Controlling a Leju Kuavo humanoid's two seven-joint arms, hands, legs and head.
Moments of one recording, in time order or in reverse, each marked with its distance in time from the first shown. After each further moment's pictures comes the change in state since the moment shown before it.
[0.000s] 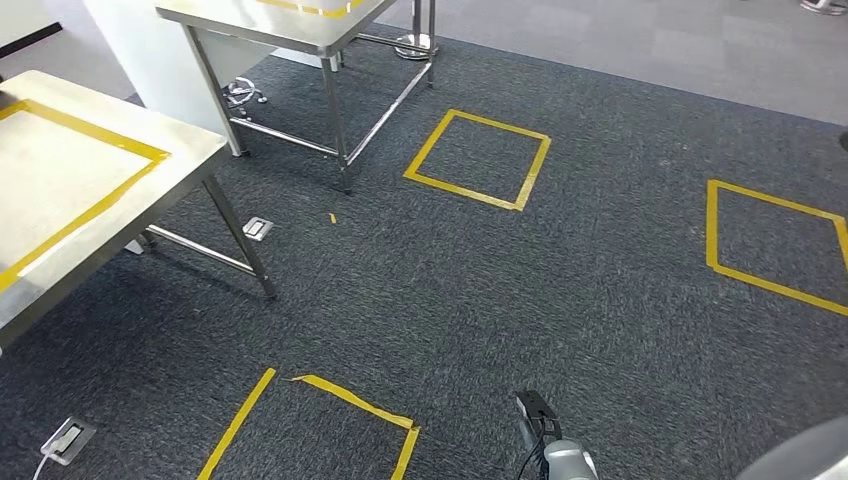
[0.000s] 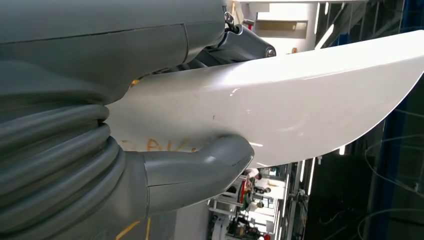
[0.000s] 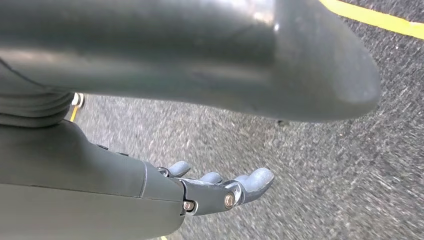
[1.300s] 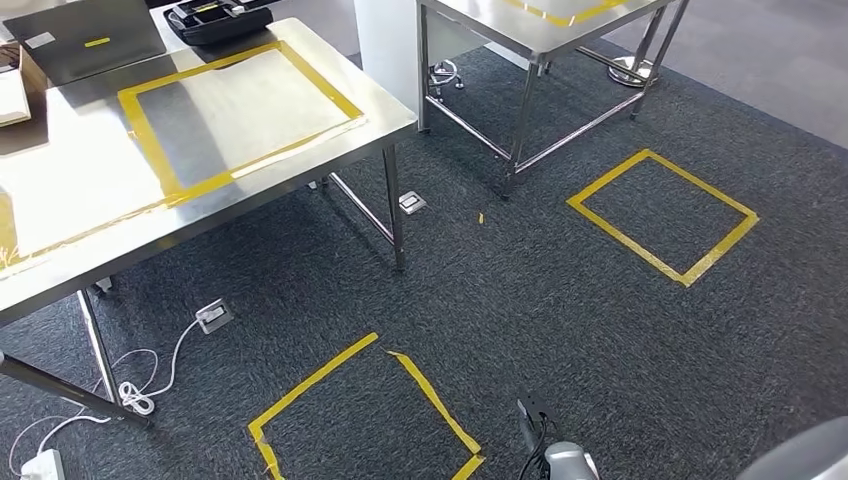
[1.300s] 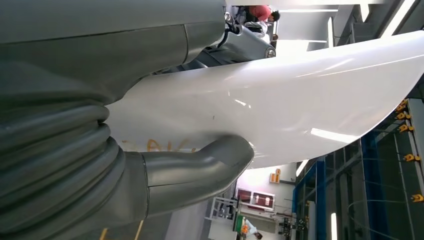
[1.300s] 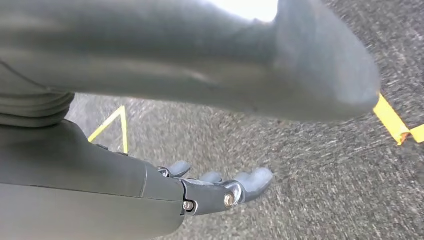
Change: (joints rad) left arm 0.035 -0.015 0.037 -0.015 -0.031 0.015 -0.026; right arm 0.002 0.001 -0.008 0.000 0.013 0.005 0.000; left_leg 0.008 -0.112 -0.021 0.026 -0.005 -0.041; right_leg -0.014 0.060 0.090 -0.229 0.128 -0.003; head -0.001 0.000
